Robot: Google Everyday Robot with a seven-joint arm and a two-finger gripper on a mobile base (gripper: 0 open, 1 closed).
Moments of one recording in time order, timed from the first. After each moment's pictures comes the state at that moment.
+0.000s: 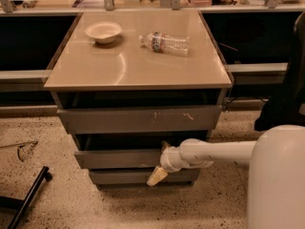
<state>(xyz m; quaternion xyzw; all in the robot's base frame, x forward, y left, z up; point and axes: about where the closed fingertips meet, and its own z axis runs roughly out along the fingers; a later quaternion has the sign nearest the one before) 0.589 -0.017 0.403 -0.56 0.76 0.15 0.31</state>
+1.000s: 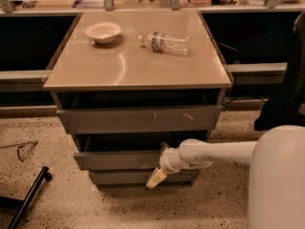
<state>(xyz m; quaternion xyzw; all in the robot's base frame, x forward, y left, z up) 0.576 -0.012 0.400 -0.56 0.75 0.17 0.29</state>
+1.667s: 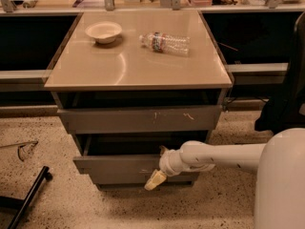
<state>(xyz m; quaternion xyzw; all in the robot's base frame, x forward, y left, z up) 0.565 -0.010 0.410 -0.54 0.76 0.19 0.29</state>
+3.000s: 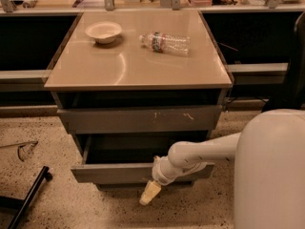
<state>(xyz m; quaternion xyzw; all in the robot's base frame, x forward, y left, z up) 0.502 0.013 0.417 -0.57 0.77 0.20 0.20</state>
